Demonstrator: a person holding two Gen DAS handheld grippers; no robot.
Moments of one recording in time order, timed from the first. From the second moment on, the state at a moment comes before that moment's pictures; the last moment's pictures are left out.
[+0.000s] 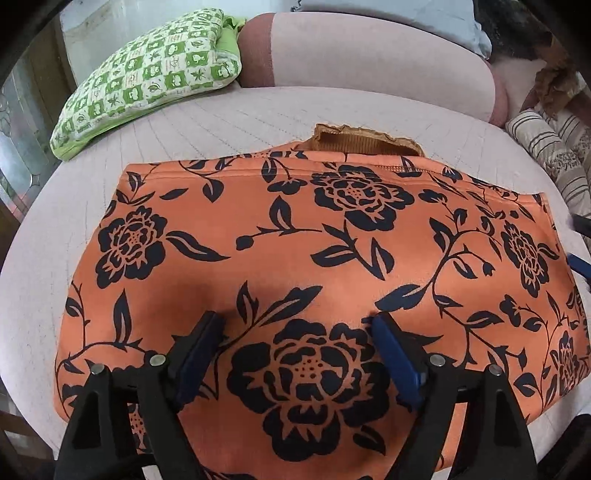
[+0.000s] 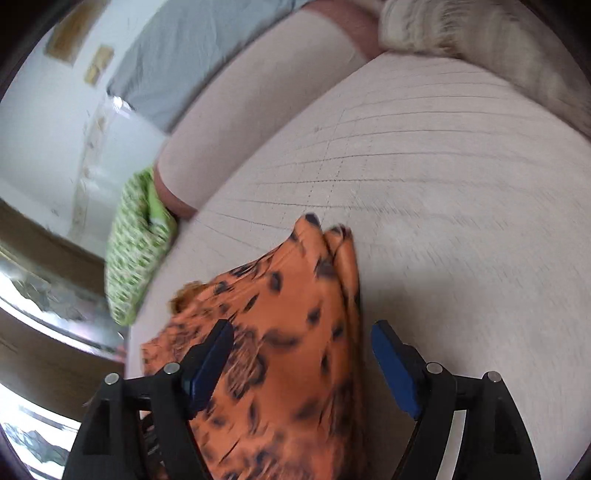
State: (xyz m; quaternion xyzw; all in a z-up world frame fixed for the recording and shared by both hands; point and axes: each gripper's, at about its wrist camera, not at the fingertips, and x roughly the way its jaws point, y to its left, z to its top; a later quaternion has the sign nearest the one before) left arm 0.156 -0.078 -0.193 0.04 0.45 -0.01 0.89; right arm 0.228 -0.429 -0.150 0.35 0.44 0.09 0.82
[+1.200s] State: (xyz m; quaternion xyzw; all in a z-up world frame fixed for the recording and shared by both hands) left arm 0.160 -0.074 -0.189 0.04 0.47 -0.01 0.88; right arm 0.151 -0.374 -0.110 0.32 0.41 0.12 0.85
